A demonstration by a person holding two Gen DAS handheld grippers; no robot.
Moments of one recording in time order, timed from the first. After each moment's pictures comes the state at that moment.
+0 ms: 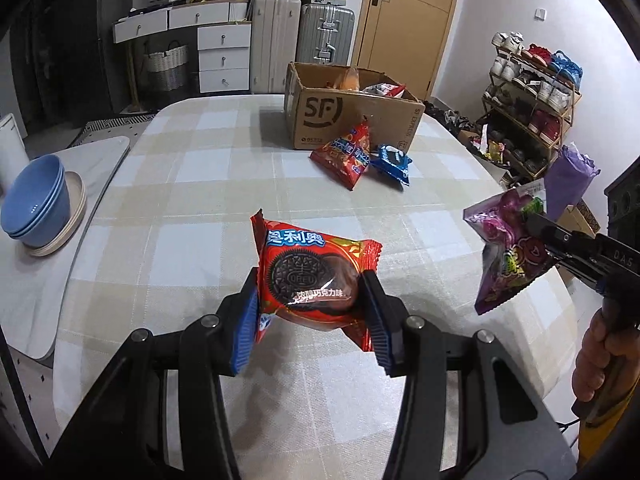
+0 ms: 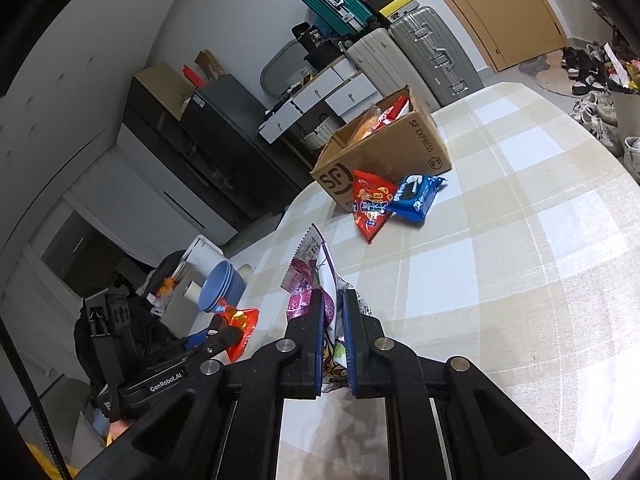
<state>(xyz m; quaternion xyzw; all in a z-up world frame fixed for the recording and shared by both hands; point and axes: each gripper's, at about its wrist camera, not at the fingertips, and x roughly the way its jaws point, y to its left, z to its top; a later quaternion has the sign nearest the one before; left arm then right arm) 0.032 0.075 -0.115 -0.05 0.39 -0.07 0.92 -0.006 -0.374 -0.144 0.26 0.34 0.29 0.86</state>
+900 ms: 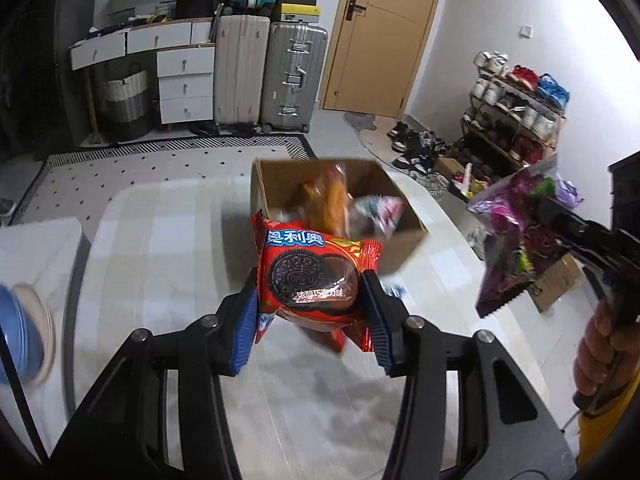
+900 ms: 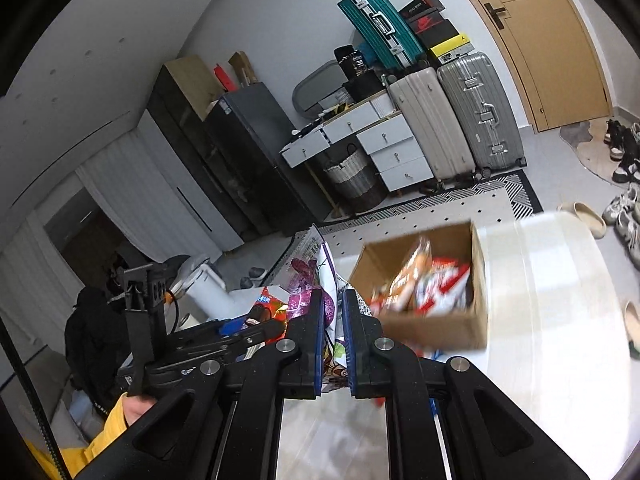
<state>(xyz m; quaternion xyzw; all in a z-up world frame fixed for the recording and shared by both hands) 0.251 0.081 -0.010 -0.05 0.38 -0.12 0.92 0.184 -0.357 -0.005 0.19 0.29 0.32 0.88</state>
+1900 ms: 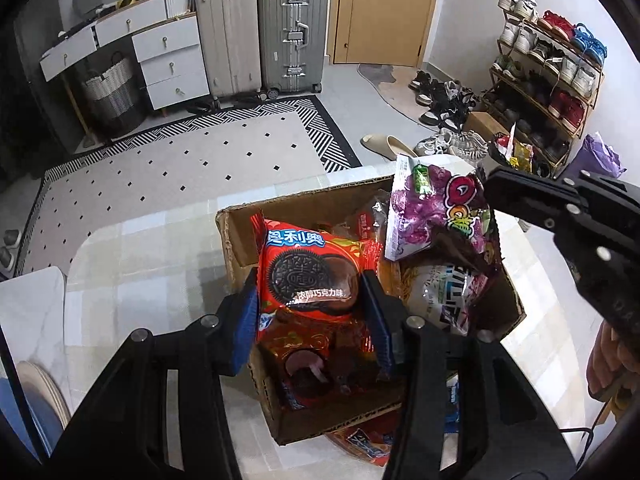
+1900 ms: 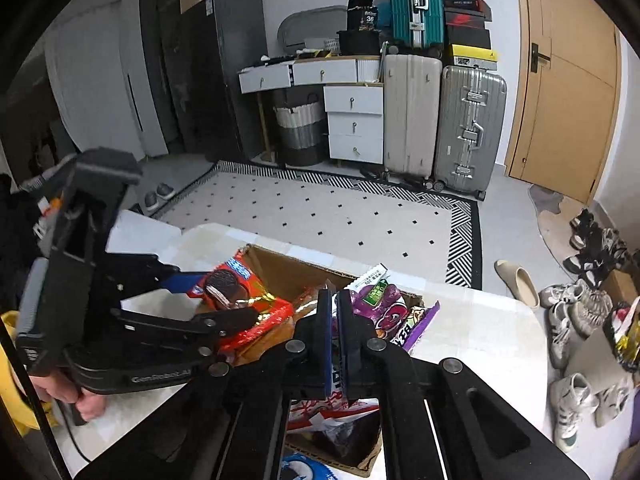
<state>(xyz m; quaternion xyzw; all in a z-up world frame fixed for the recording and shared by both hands) 0.473 0.008 -0.072 0.02 0.46 -0.11 0.88 0.344 -0.299 -0.057 -0.04 0.34 0.24 0.91</state>
